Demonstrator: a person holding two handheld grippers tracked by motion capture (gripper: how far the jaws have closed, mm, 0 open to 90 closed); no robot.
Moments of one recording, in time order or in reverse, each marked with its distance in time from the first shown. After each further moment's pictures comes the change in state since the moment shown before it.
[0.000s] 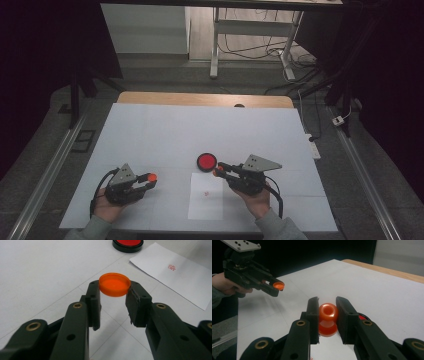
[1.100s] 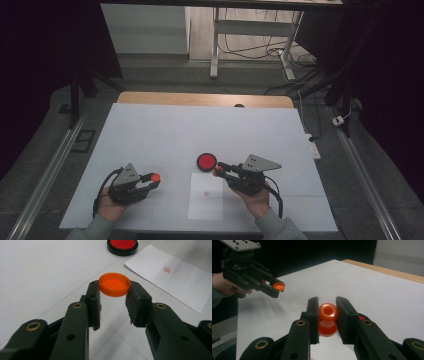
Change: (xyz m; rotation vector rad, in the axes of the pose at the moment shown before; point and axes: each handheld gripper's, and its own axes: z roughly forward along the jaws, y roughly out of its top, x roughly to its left) left arm -0.007 0.007 0.004 -0.003 -0.015 0.027; right arm 0.000 0.000 0.001 -0.001 0.001 -0.001
